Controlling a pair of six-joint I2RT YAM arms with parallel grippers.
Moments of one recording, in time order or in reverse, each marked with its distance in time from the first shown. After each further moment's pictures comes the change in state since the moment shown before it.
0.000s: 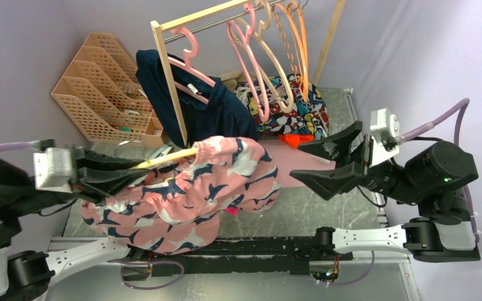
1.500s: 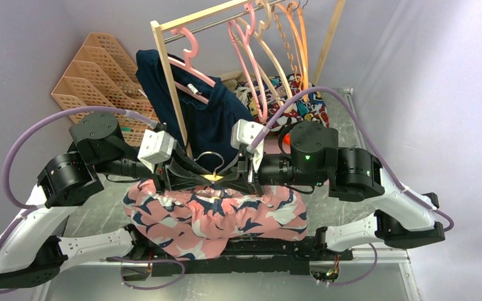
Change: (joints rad) left arm 0.002 0.257 -0.154 0.154 0.425 -0.043; right arm 0.001 0.451 0.162 -0.048 -0.222 -0.121
